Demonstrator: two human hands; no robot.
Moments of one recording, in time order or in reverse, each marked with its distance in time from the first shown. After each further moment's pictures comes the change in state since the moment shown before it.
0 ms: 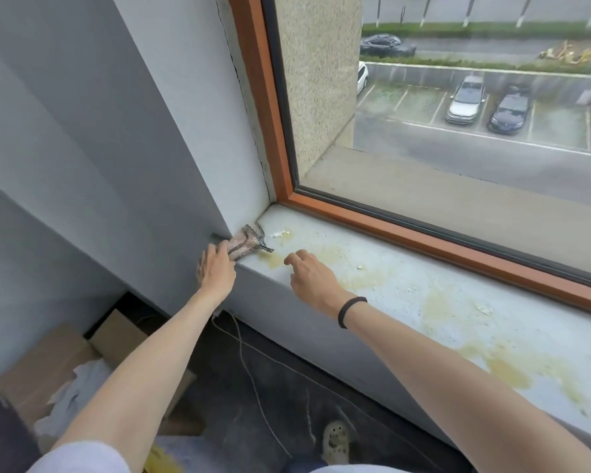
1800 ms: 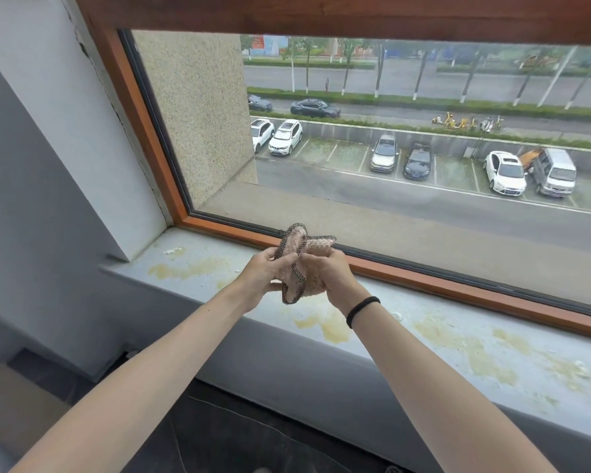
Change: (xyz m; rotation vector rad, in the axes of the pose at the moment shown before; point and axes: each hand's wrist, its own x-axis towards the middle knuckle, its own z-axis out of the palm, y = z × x) left_hand -0.182 0.291 -0.038 -1.259 -0.709 0.100; right_hand -0.189 0.135 -0.149 1.316 0.403 0.458
